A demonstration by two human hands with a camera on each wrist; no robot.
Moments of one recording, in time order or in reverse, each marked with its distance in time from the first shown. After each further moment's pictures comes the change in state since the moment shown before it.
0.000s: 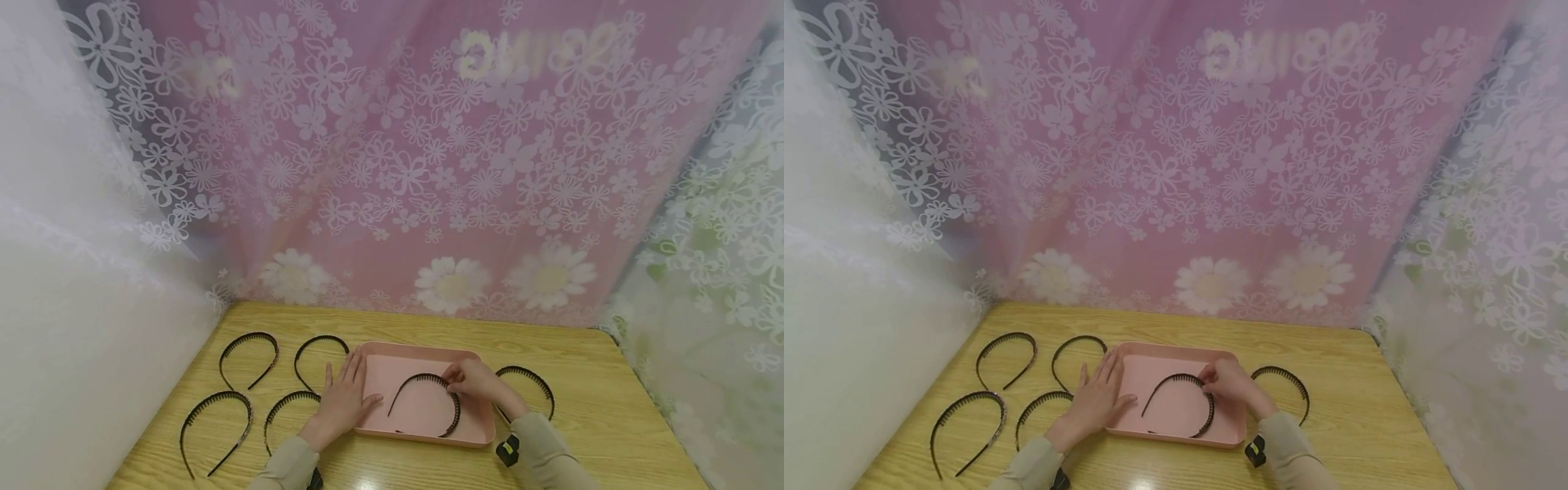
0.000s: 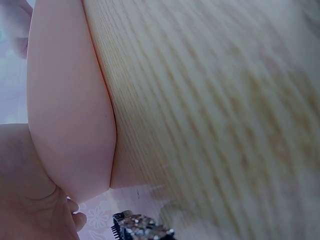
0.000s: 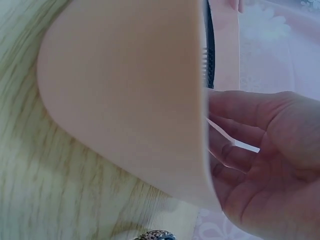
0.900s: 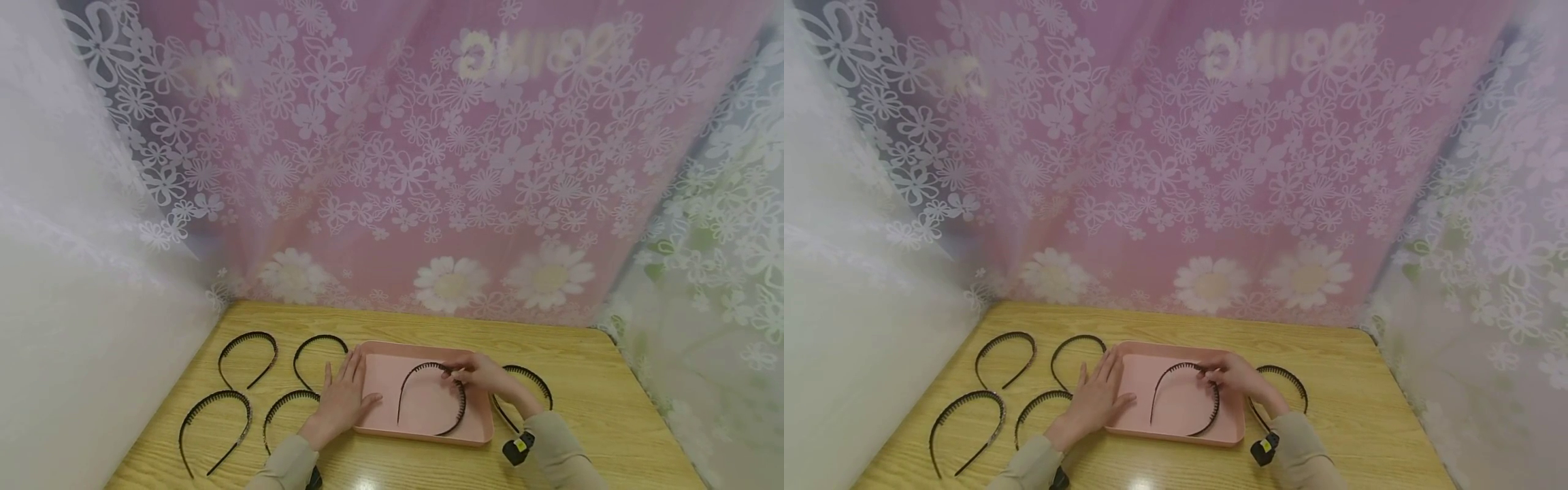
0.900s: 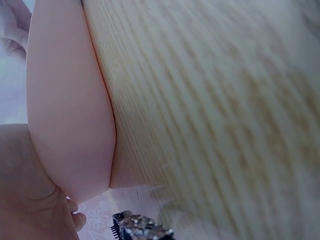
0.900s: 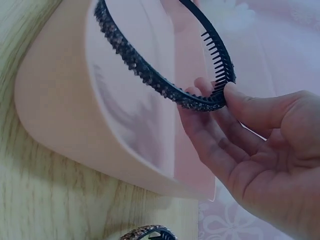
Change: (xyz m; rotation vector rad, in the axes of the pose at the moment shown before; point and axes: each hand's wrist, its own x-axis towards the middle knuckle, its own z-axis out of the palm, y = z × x) left_hand -0.001 0.006 -0.011 -0.027 -0.076 -0.046; right_hand -0.016 -0.007 -0.023 0.422 -0.070 0.056
